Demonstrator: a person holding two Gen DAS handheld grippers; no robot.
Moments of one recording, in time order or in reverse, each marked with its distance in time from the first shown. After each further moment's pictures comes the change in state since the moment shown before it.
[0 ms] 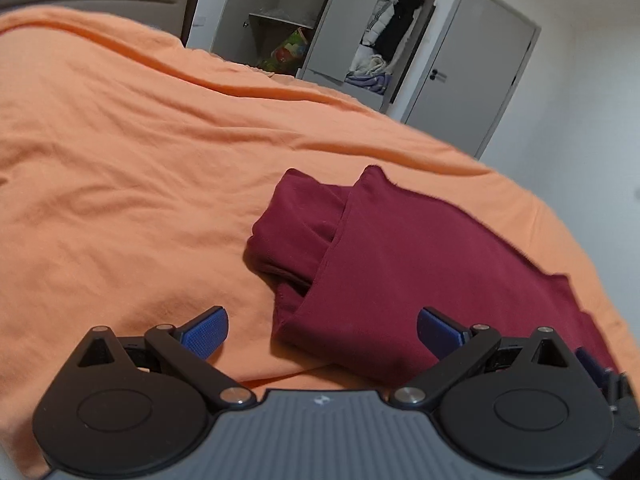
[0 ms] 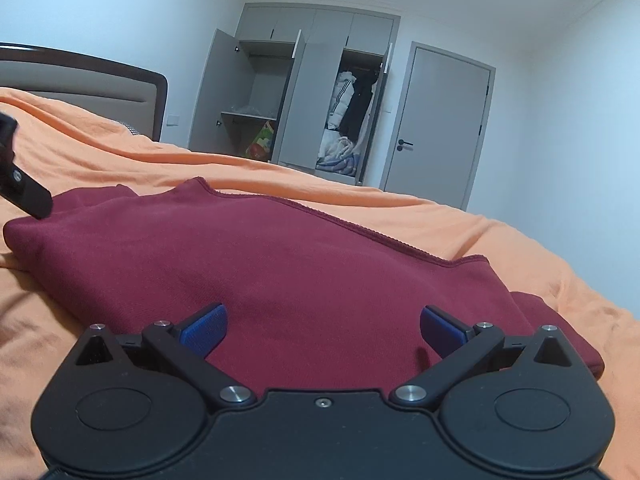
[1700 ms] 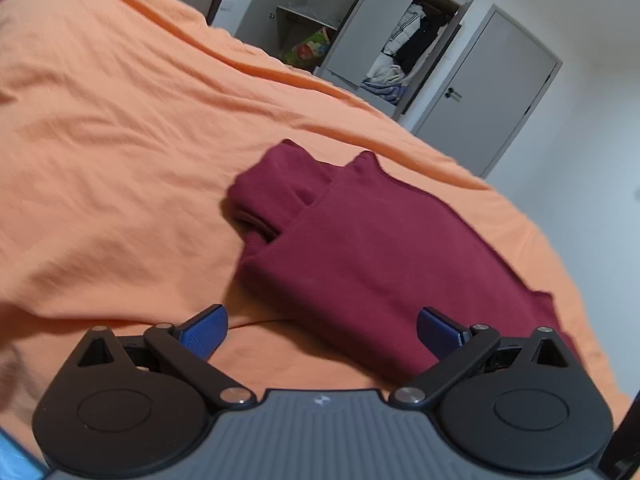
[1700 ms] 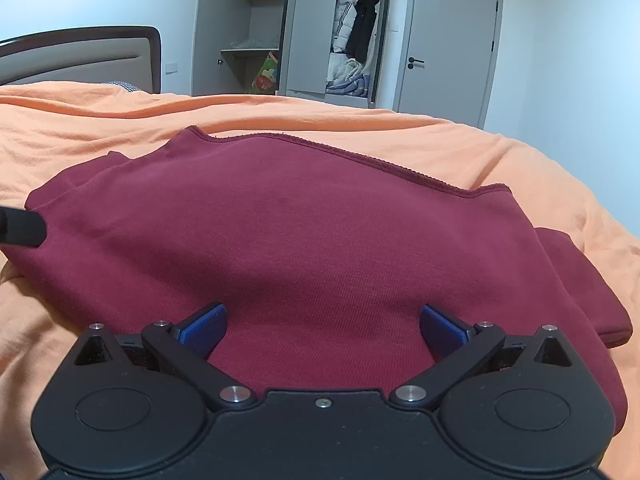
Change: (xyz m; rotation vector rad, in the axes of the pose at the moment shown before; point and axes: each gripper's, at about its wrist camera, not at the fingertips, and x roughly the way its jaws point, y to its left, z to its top) left arm 0.002 -0.010 -0.030 -0.181 -0.017 -0.060; right arm 0.028 -0.017 0.014 0.088 0.256 0.082
